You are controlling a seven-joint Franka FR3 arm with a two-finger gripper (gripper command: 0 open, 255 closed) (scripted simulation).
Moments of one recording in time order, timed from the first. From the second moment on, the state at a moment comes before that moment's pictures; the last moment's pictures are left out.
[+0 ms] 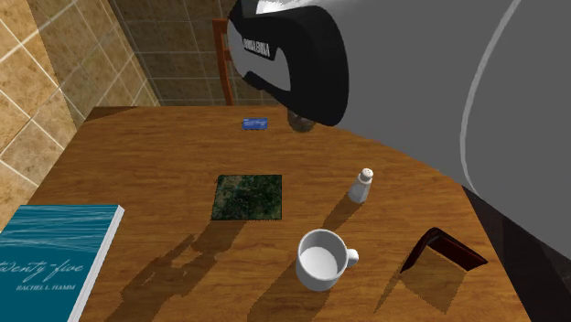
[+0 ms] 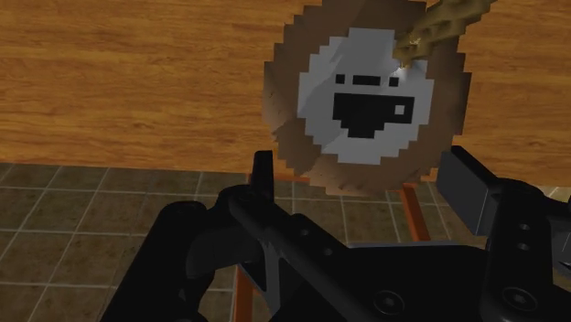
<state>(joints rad) -0.11 0.18 0.07 -1.78 -0.09 2.28 0.14</state>
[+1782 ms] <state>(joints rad) 0.03 -0.04 0.19 -1.86 -0.15 2.11 0.41</state>
